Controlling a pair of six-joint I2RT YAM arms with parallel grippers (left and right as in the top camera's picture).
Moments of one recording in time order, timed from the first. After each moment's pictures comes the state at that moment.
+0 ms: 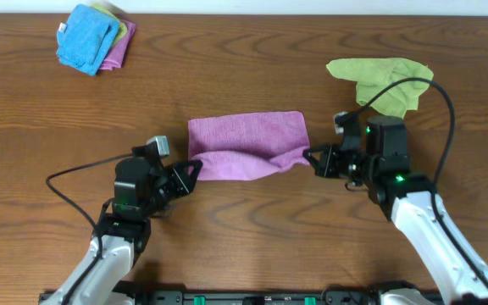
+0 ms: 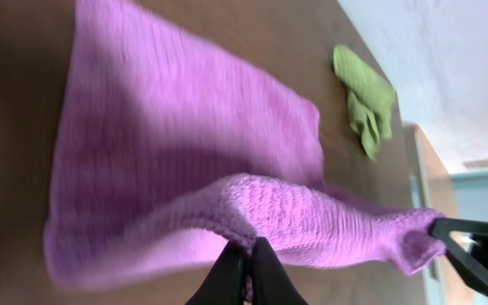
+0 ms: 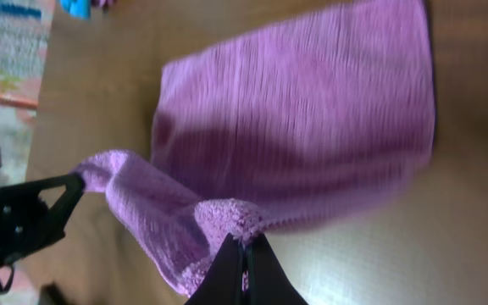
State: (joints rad) left arm -0.17 1.17 0.28 0.36 0.48 -0.79; right arm 0.14 1.32 0.69 -0.22 -0.60 0.42
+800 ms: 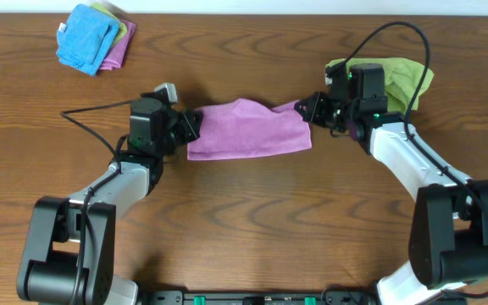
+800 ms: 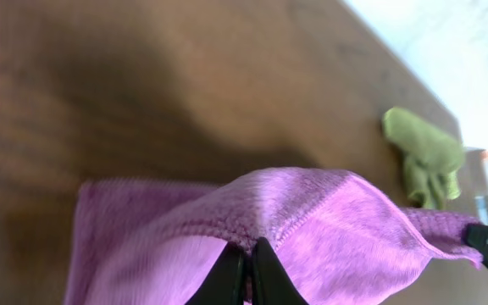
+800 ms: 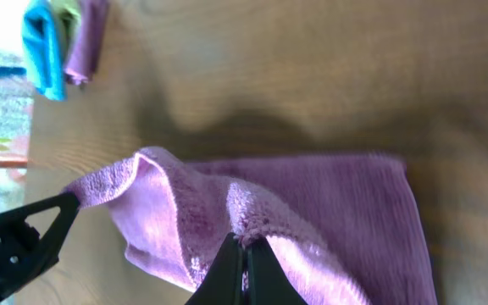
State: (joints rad) left arm -0.16 1.66 0.71 0.32 0.41 -0.66; right arm 0.14 1.77 1.08 -0.20 -0.56 0.50
